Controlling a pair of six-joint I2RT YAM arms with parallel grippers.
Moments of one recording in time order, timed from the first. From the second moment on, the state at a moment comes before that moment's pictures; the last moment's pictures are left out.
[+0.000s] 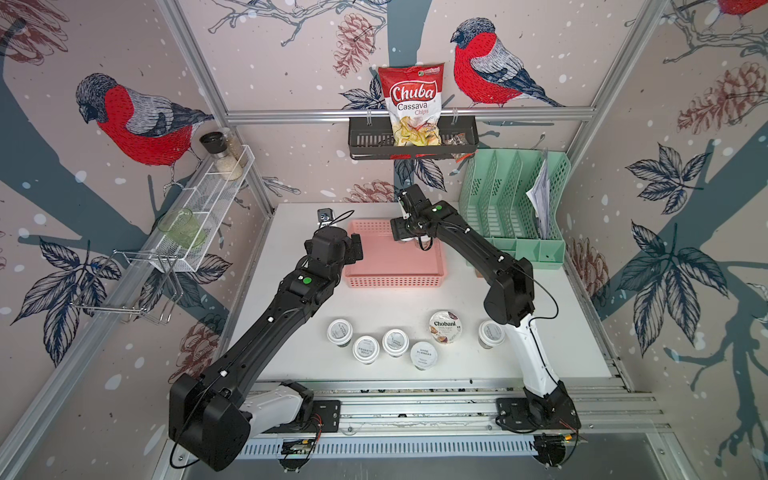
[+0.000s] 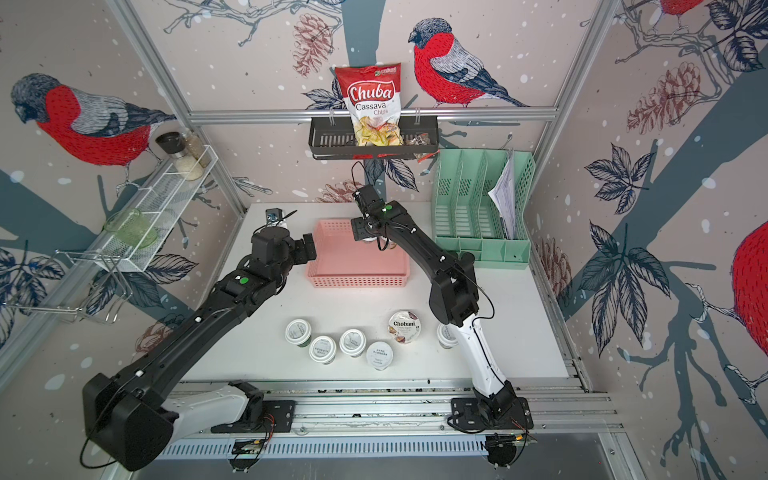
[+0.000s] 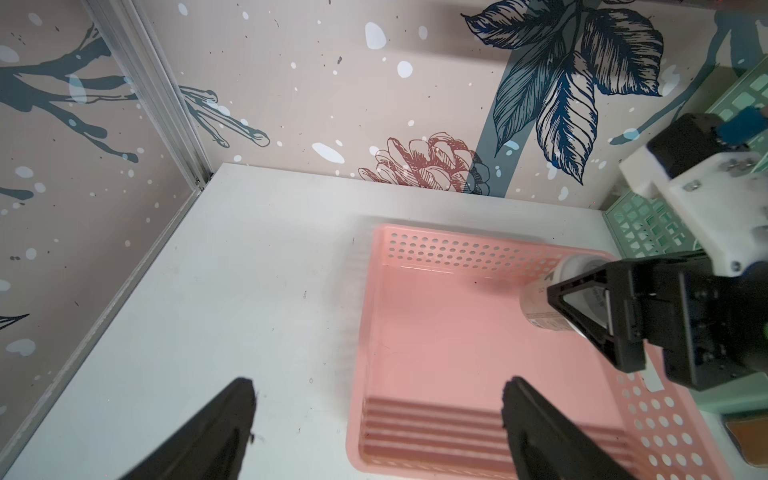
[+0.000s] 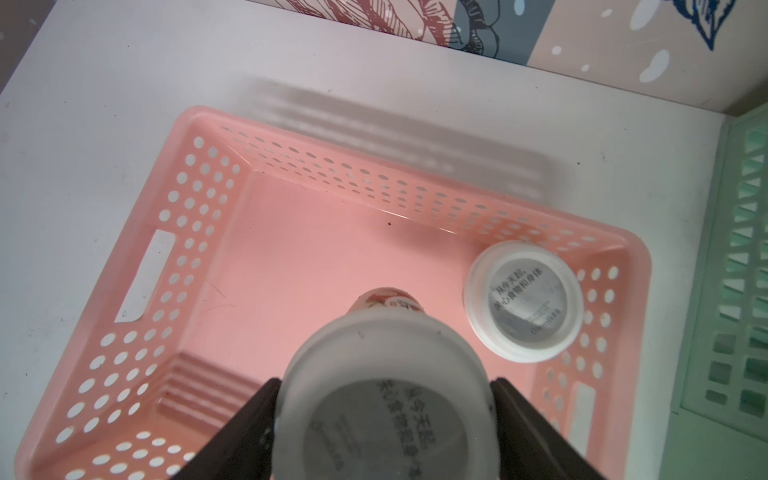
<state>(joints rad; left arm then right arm) -0.44 1.19 1.04 -0.31 -0.43 -0.30 0.71 2.34 2.34 -0.88 0.14 0.24</state>
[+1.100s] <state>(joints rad) -0.44 1.21 1.04 -0.31 -0.43 -0.30 0.70 2.51 2.34 -0.77 0.18 0.21</state>
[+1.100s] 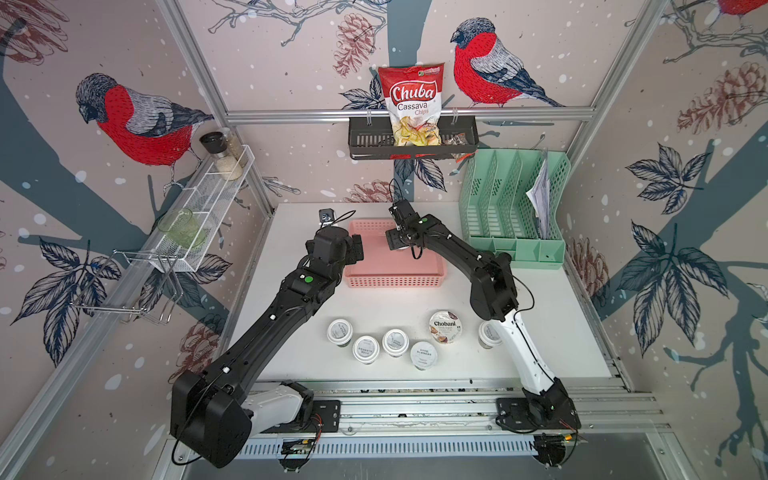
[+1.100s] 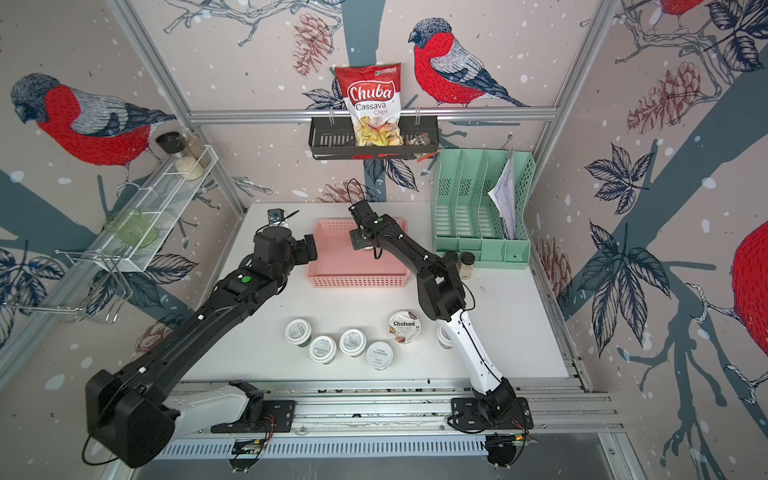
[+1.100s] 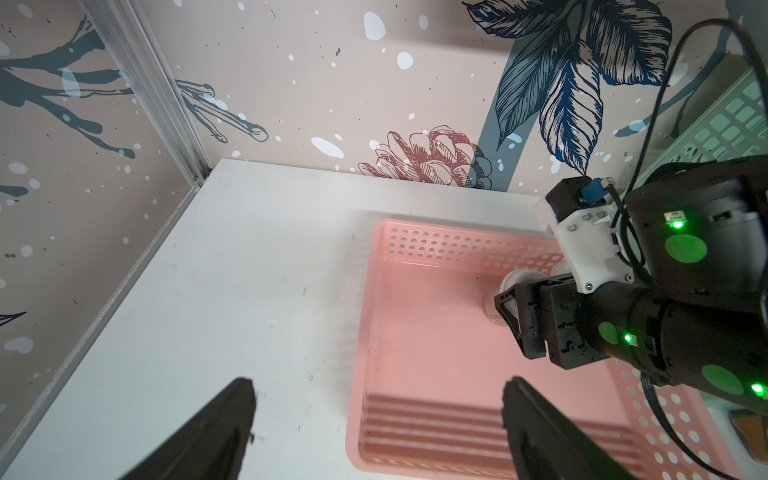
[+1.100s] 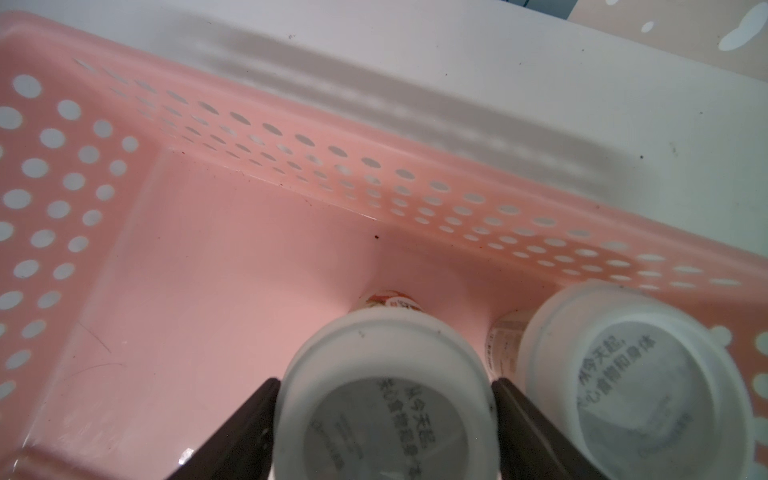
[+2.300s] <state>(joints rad) -0.44 1.21 1.04 -0.31 -0.45 -0.30 0.69 2.54 2.42 -0.77 0.19 0.20</state>
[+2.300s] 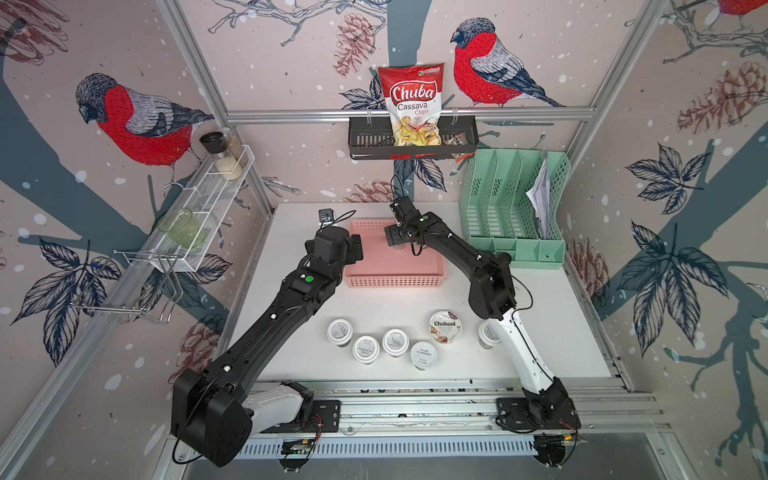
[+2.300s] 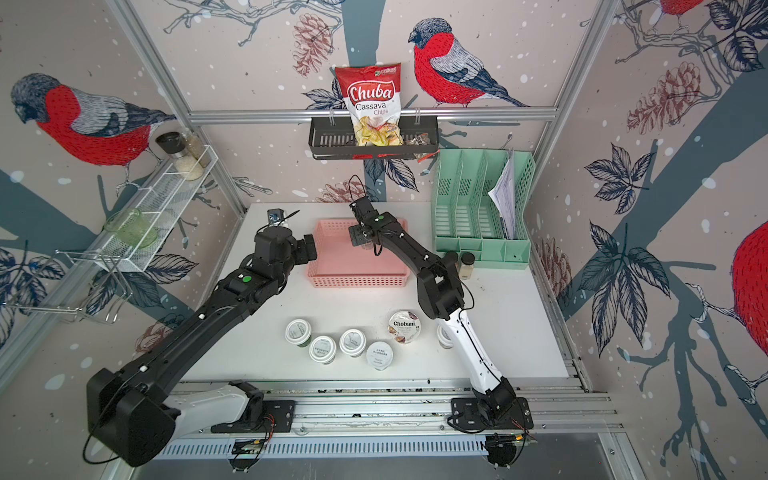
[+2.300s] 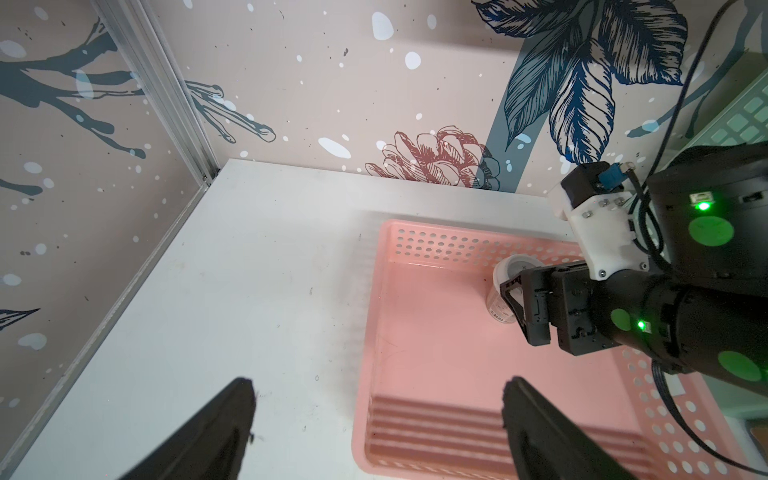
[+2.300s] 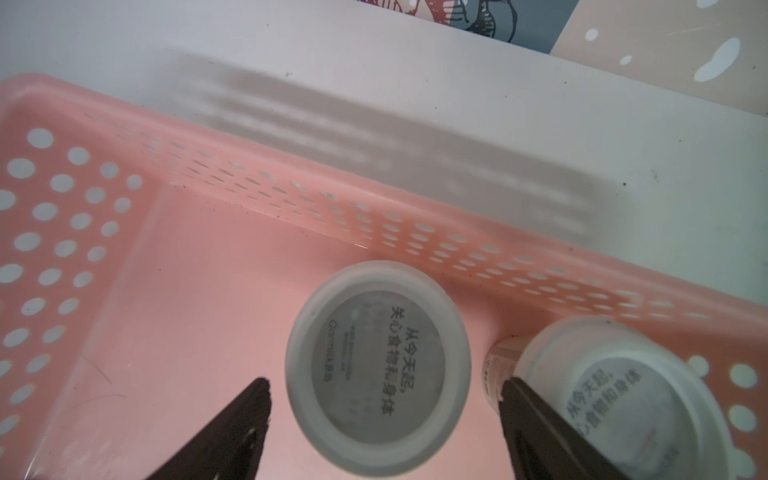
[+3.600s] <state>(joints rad) -0.44 1.21 1.05 -0.34 -0.36 -0.36 0.75 1.09 0.97 -1.08 0.23 0.75</state>
